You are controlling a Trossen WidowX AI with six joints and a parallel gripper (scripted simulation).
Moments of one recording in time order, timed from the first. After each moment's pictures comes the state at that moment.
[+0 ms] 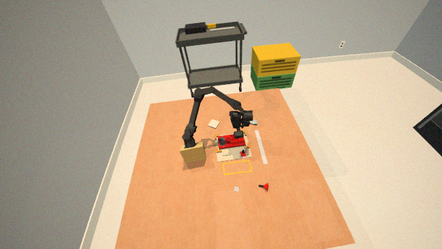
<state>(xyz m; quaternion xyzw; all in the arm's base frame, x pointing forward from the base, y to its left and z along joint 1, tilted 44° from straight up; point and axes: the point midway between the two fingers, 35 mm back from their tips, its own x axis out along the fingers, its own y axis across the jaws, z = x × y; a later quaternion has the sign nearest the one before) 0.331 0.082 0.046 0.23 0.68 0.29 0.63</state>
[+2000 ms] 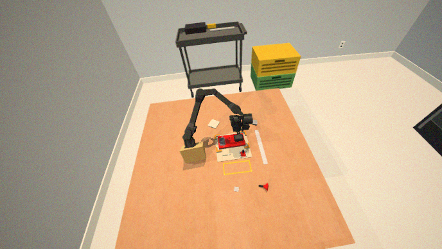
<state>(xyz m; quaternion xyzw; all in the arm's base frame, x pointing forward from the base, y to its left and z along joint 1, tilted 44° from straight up) 0.328 0.107 0.019 0.23 0.68 0.29 0.63</state>
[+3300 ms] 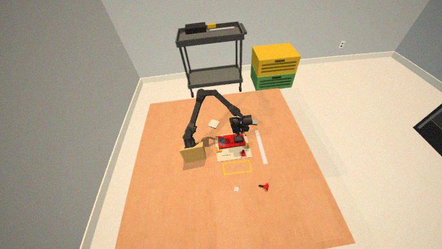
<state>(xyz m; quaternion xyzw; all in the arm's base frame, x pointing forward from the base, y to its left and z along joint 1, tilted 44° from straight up) 0.324 0.121 0.005 0.23 0.68 0.29 0.63</state>
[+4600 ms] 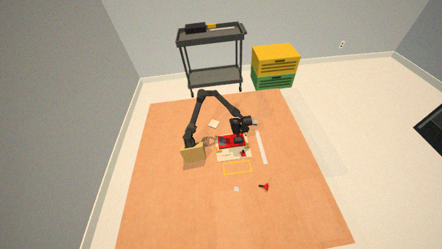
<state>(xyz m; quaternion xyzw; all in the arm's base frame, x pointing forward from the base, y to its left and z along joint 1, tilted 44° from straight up) 0.323 0.128 -0.001 0.23 0.68 0.29 0.63</state>
